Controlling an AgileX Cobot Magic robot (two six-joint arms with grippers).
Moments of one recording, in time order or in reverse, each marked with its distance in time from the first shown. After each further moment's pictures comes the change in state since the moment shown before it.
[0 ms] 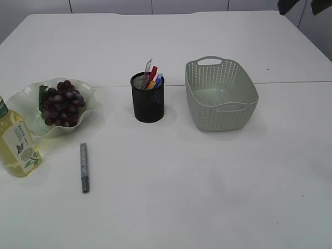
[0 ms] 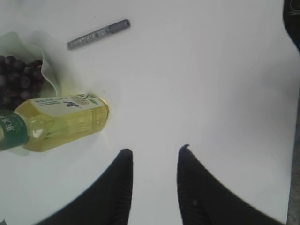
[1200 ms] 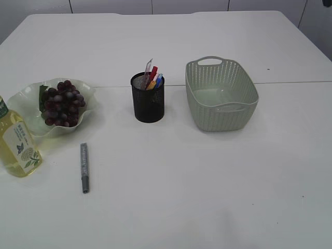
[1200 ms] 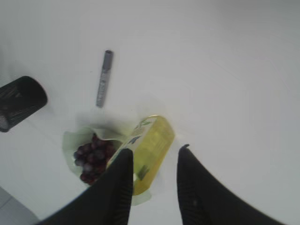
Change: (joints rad) left arm 0.000 0.084 -0.119 -0.017 0.014 0.922; right arm 0.000 -0.306 0.236 -0.014 0.002 0.004
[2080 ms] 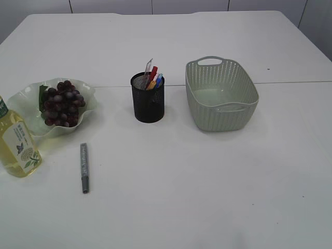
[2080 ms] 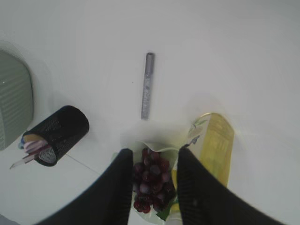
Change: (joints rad) left arm -0.127 0.354 -0.232 -0.025 0.000 0.117; right arm 0.000 -0.126 0.129 -0.007 0.000 0.023
